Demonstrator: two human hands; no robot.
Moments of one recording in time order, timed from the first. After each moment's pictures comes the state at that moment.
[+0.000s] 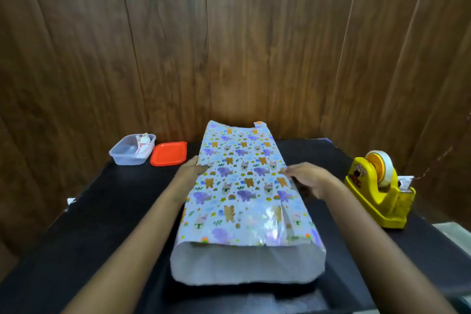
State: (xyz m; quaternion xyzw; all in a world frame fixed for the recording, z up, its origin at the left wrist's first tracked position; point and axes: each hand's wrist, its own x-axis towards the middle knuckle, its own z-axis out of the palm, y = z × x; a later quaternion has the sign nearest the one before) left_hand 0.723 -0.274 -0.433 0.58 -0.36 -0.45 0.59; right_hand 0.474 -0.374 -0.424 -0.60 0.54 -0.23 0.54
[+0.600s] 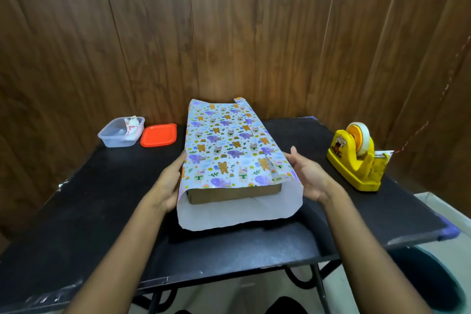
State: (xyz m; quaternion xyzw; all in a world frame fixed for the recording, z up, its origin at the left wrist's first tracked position) left_hand 0.703 -0.228 -0.470 0.41 -0.24 -0.61 0.63; right_hand 0.433 -0.326 -0.464 -0.45 0.38 -0.34 0.73
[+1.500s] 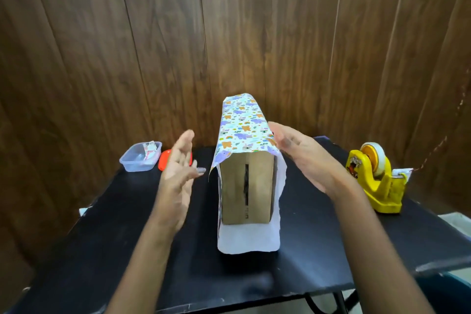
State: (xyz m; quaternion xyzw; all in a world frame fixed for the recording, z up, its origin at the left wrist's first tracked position) left_hand 0.680 -0.163 -0.400 0.39 -0.49 -0.32 0.72; right_hand 0.469 -0.258 -0.358 -0.76 0.27 -0.36 0.48
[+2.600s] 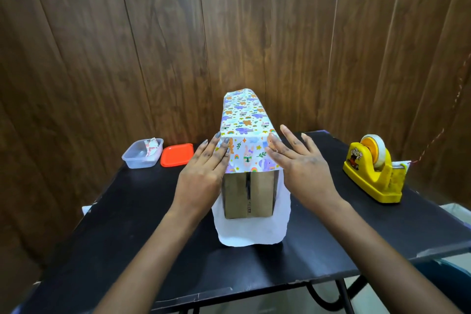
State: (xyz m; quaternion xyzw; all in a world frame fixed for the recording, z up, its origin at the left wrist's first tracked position) left_hand 0.691 -0.199 -0.422 0.50 -0.69 0.45 0.26; right_hand 0.479 -0.256 -0.409 -0.84 0.35 -0.30 -0.29
